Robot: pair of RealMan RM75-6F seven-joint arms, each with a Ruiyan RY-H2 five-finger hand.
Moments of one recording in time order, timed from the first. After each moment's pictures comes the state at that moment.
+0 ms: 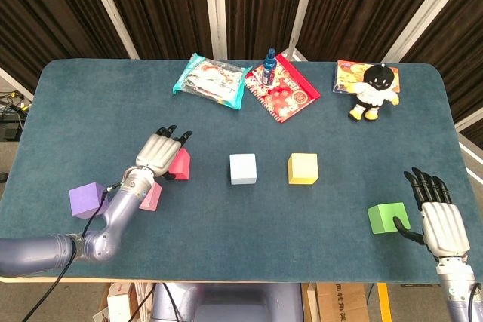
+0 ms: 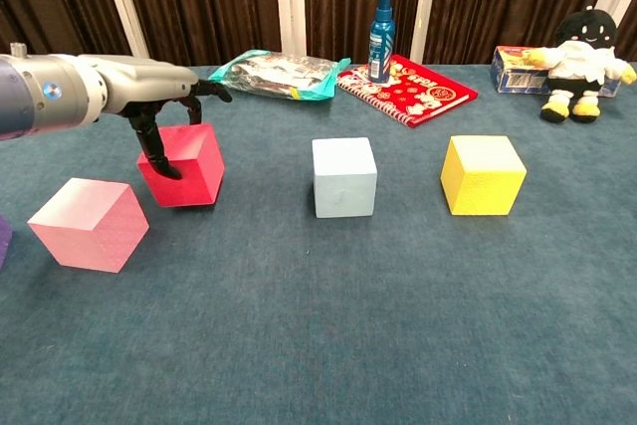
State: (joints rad) left arm -0.99 -1.45 -0.15 -1.58 0.62 0.93 0.72; right arm 0.12 -1.14 0.08 -1.64 -1.46 1.41 0.04
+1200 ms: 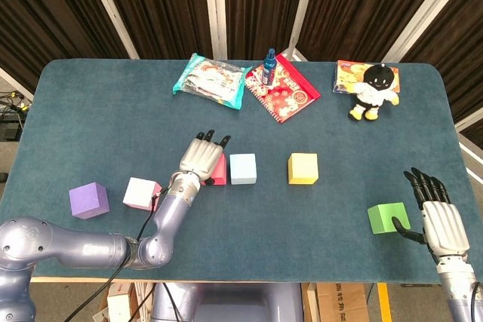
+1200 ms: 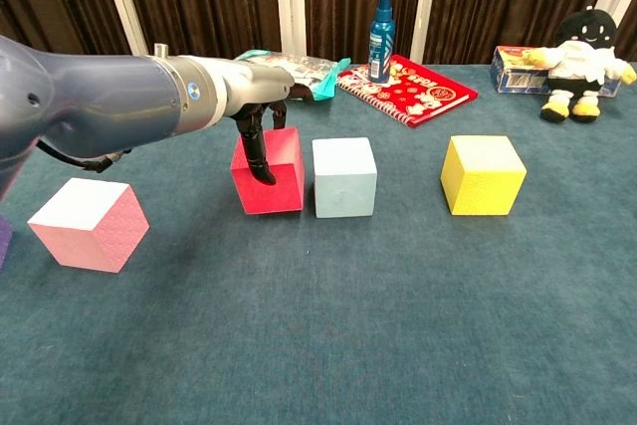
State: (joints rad) left arm -1.21 -1.66 -0.24 -1.55 0.32 1.08 0.93; right arm 0.13 -1.12 0.08 -1.65 -1.44 1.38 0.11
